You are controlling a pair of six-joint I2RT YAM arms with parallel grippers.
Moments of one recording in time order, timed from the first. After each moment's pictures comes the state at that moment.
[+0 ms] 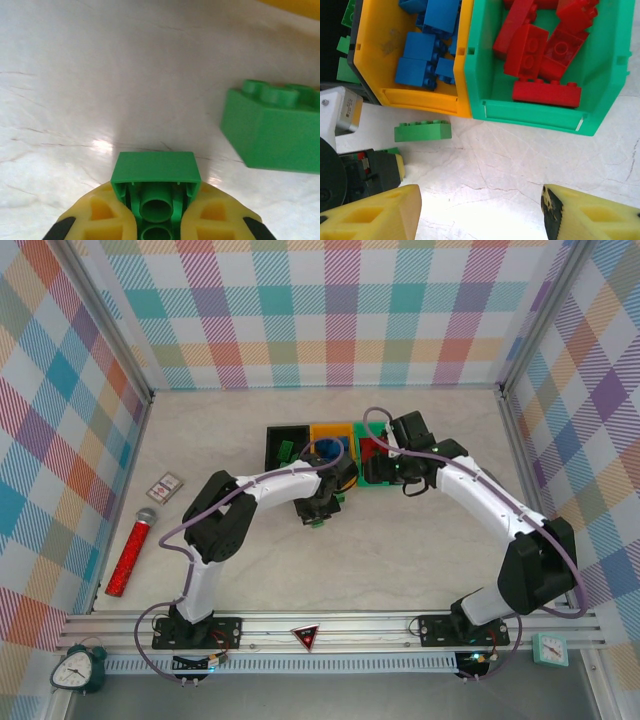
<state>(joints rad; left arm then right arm) -0.80 2.07 1.54 -1.00 -0.16 -1.14 0.46 1.47 1.20 -0.73 -0.11 0.33</state>
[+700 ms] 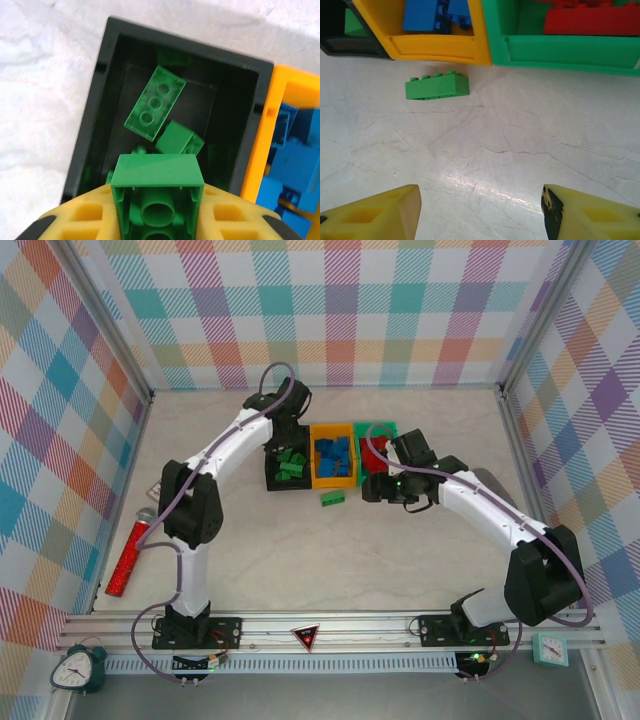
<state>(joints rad) -0.47 2.08 1.92 -1.01 -0.23 -0.72 0.48 1.41 1.05 -0.68 -0.24 0.39</state>
